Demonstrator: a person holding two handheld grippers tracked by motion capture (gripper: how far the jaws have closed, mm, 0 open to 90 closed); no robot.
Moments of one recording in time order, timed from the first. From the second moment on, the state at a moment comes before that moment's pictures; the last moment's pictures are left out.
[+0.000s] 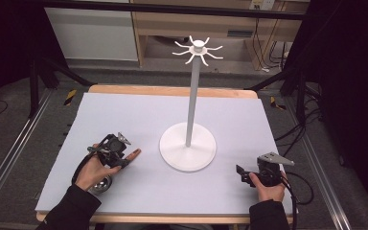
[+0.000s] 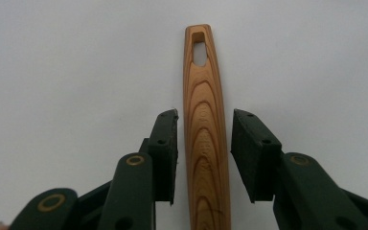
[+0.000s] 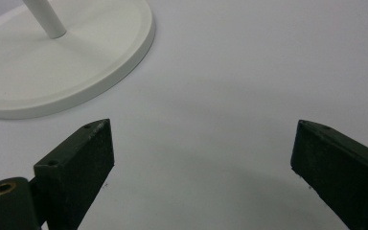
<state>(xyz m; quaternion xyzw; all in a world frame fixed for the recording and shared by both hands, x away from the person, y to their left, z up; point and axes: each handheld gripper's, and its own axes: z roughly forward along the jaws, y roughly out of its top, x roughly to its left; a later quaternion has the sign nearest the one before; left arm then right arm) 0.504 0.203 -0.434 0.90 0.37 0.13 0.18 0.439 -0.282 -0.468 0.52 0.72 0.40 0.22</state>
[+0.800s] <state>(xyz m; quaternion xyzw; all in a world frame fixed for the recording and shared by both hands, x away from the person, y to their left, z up) 0.515 0.196 -0.449 0.91 0.37 0.11 0.16 0.441 -0.281 -0.469 0.52 0.72 0.40 0.22</state>
